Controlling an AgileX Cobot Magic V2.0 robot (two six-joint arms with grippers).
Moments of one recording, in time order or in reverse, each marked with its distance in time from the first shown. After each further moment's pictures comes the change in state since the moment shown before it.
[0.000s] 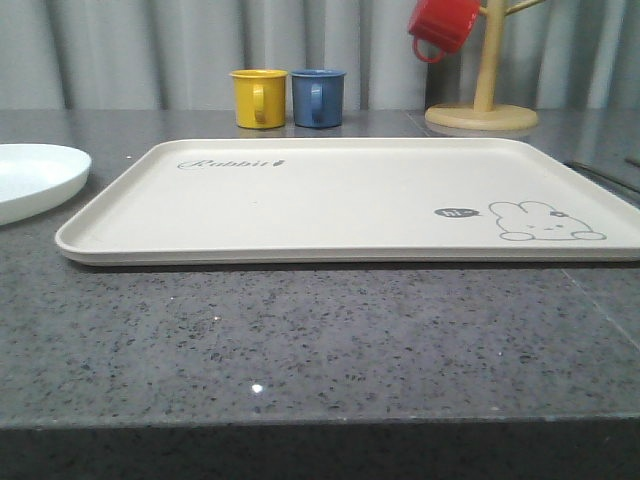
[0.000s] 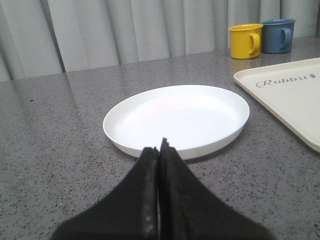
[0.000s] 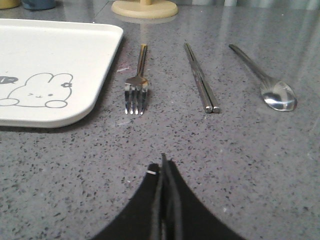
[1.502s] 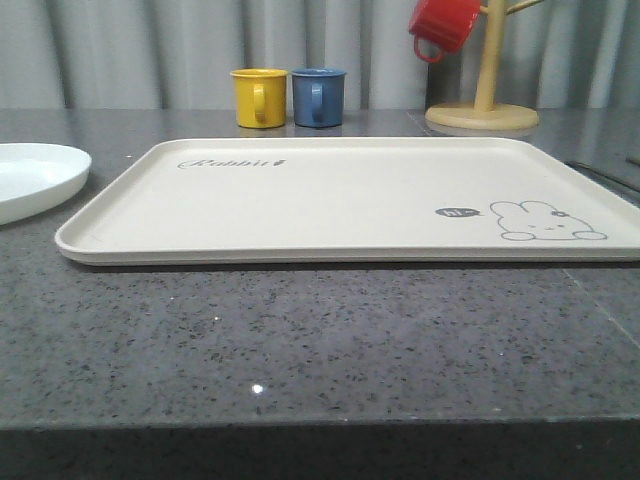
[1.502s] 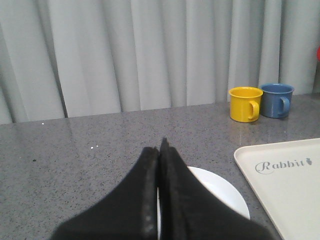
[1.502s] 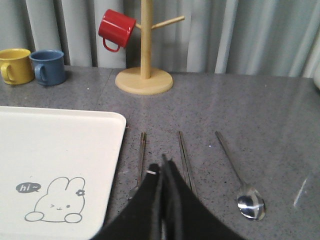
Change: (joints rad) left arm 0.000 0.437 -0.448 -0.054 -0.003 0.000; right arm 0.000 0.367 -0.529 -0.008 0.139 0.000
